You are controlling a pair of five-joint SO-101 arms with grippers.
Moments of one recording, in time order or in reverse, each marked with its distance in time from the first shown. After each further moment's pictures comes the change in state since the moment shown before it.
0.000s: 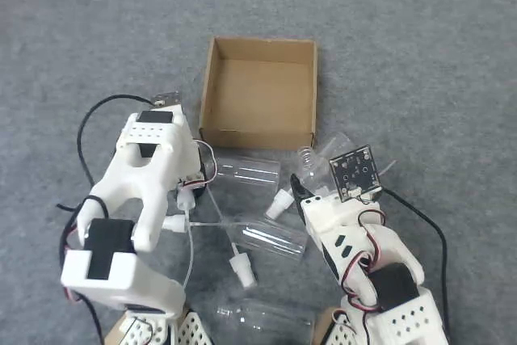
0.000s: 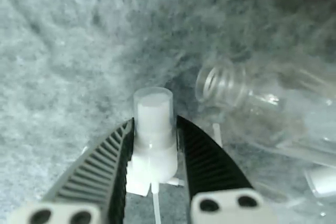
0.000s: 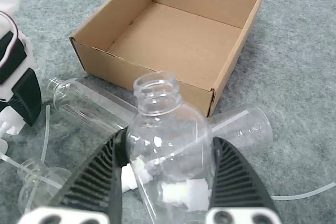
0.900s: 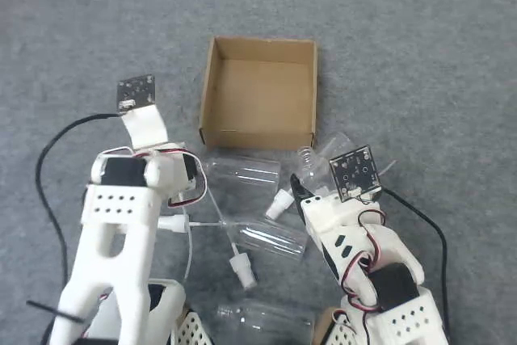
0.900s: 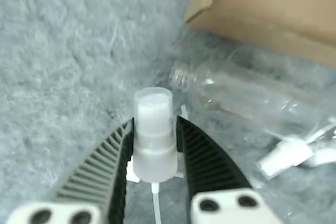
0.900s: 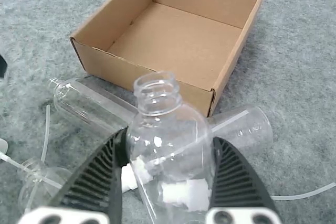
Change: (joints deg) left arm 0.1 -41.6 17.0 -3.8 0.3; right arm 0.0 0.0 0.0 0.0 0.0
